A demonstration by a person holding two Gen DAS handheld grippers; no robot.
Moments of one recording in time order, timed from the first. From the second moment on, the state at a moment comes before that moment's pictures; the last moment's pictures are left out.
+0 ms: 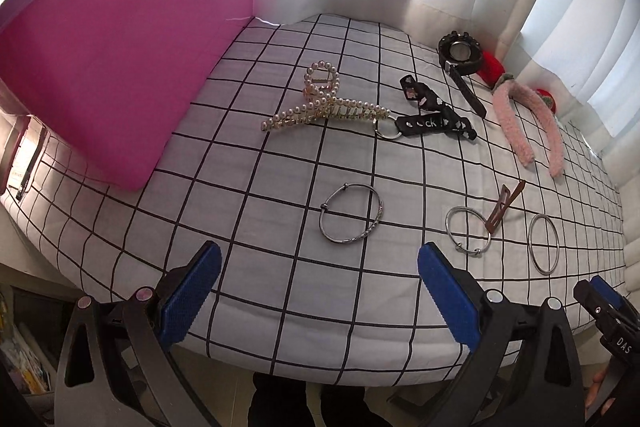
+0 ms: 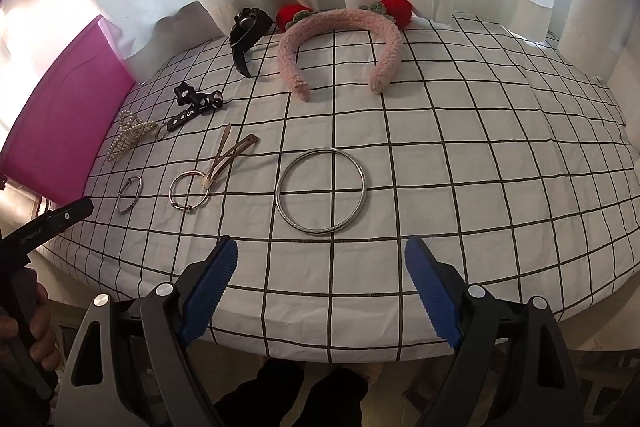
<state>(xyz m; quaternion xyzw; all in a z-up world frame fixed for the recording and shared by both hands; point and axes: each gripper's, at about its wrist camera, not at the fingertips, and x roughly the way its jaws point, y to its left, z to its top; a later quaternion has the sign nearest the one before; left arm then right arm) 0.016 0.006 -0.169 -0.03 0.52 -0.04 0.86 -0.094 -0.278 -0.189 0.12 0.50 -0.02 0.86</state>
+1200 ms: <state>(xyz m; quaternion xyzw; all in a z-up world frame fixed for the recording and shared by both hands) 0.048 -0.014 -0.222 0.02 0.49 -0.03 0.87 -0.044 -0.264 -0.234 0.03 0.49 -0.05 0.87</state>
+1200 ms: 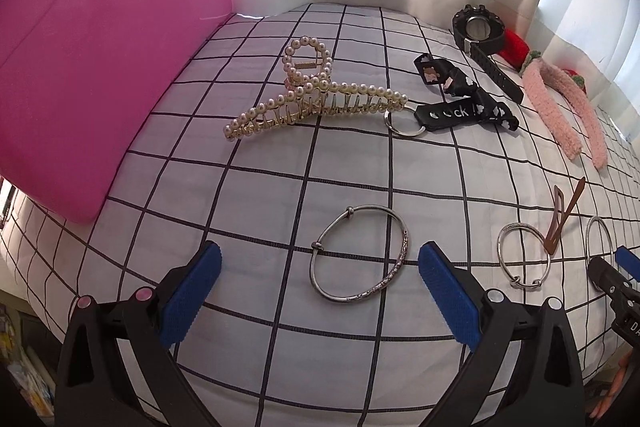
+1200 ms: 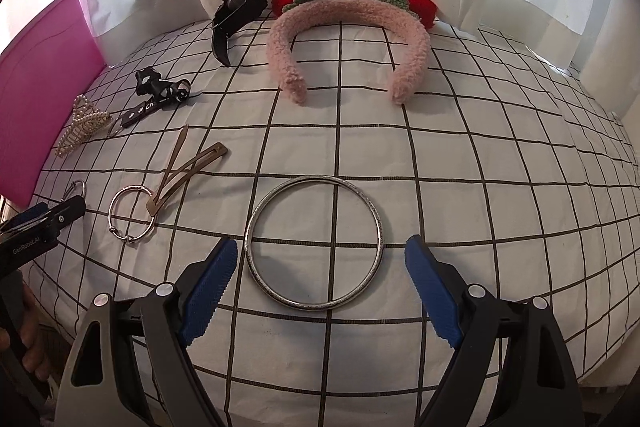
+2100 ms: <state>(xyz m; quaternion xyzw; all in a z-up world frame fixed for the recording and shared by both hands) 0.039 -0.016 -0.222 0.03 0.44 -0.04 0.90 -0.044 -0.264 -0.240 0.01 0.45 -0.03 0.89</state>
